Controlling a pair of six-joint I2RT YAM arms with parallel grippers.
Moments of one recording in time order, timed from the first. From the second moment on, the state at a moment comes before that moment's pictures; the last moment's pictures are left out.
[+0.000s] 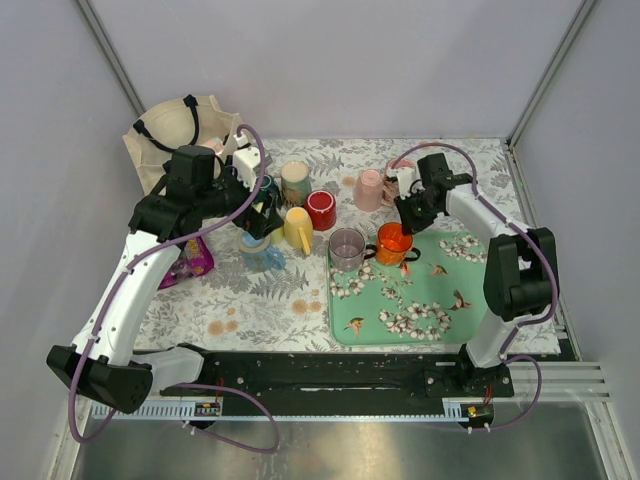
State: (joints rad) left arm -0.32 1.20 1.41 -0.82 0.48 0.23; right arm 0.21 1.76 1.33 -0.69 -0.29 -0.32
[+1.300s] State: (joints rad) left arm -0.33 1.23 1.44 -0.85 0.50 0.29; right arm 0.24 1.94 1.78 -0.72 -0.34 -0.47
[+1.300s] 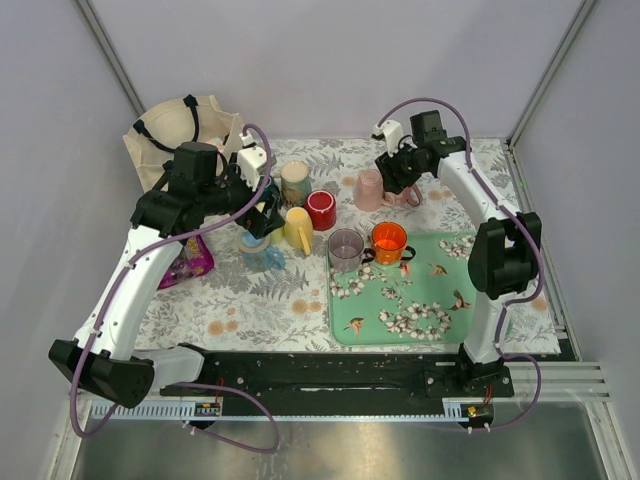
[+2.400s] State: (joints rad) left arm -0.29 1.16 1.41 -0.91 0.49 0.36; right arm 0.24 2.36 2.24 -0.98 -0.36 -0.63
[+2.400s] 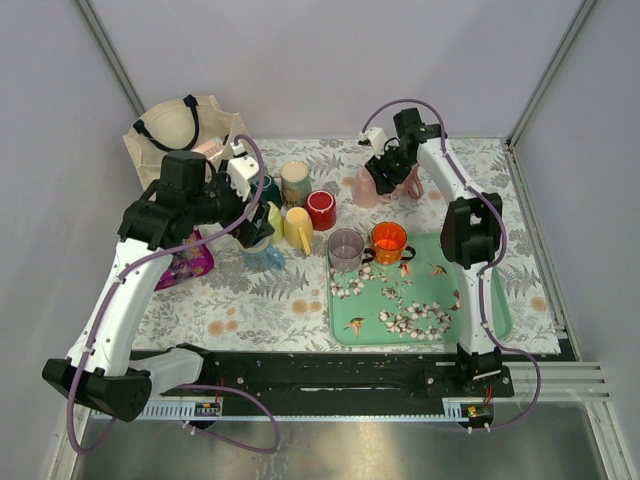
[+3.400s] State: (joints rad) left arm -0.30 1.18 1.40 -0.89 0.53 0.32; right arm 0.27 2.40 2.22 -1.00 -0.36 -0.57
